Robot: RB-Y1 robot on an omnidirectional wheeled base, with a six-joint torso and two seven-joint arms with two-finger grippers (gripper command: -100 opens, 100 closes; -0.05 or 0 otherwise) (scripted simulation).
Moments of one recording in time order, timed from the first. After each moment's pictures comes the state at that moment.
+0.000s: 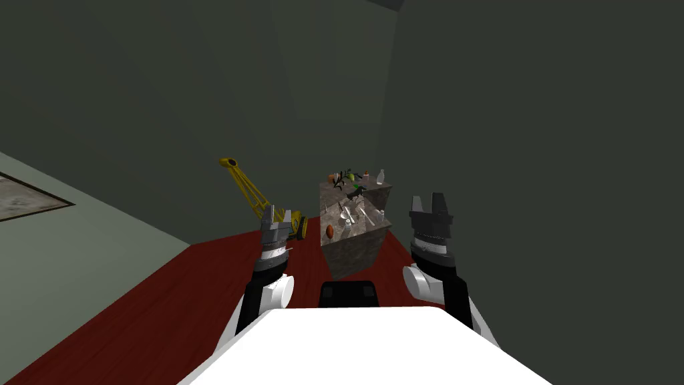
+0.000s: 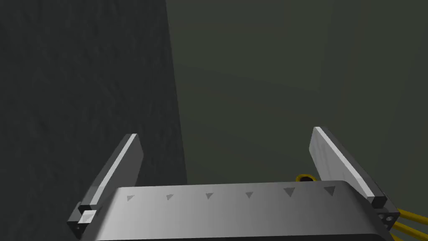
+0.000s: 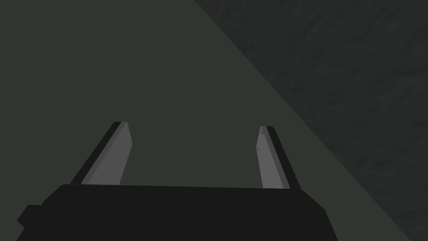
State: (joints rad) left arm 0.55 0.02 -0.04 -2.24 0.04 -0.53 -0.06; right arm 0.50 0.01 0.01 -2.29 -0.05 -0.63 0.15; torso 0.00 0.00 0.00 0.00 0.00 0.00
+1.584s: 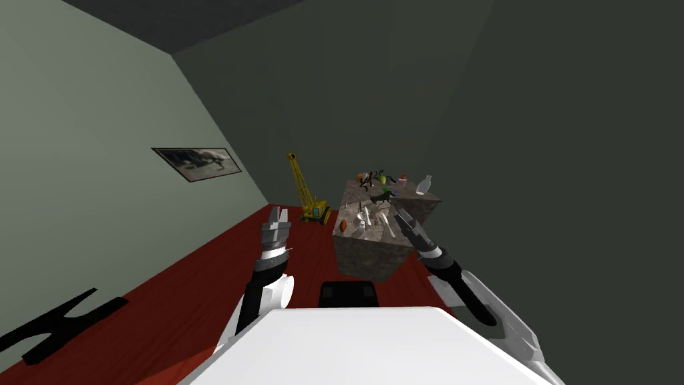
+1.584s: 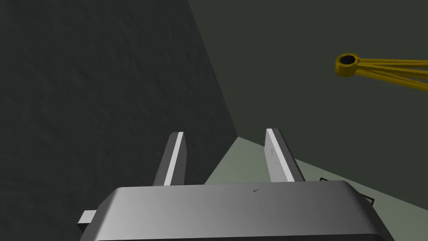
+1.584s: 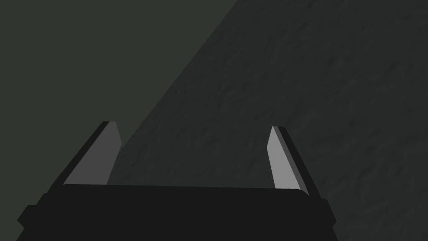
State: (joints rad) left arm 0.55 0.02 -0.04 -2.24 0.04 -0.53 -0.06; right arm 0.47 -0.45 -0.06 -1.97 0.18 -0.81 0.37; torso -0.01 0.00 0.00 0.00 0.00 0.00
